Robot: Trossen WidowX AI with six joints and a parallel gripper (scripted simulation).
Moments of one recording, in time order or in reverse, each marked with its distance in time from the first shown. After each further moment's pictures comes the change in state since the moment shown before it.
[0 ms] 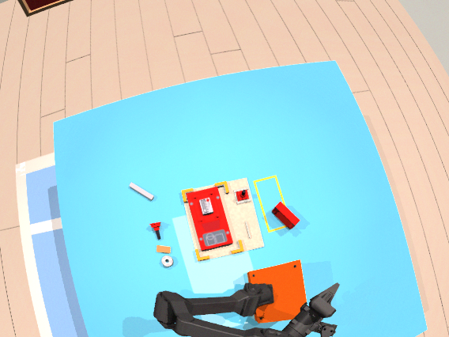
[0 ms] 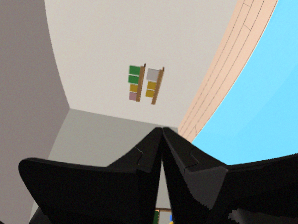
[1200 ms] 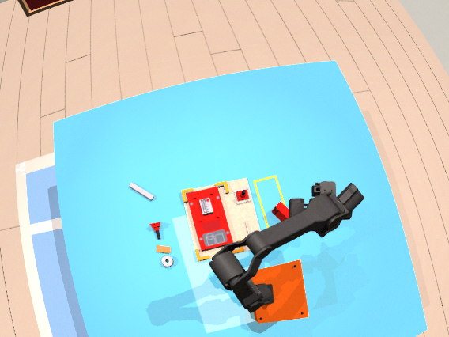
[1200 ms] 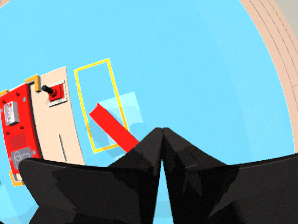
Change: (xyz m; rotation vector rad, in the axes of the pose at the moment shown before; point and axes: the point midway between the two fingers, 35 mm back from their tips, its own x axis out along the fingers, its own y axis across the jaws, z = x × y) arm 0.208 -0.109 -0.194 -1.701 1.308 -0.187
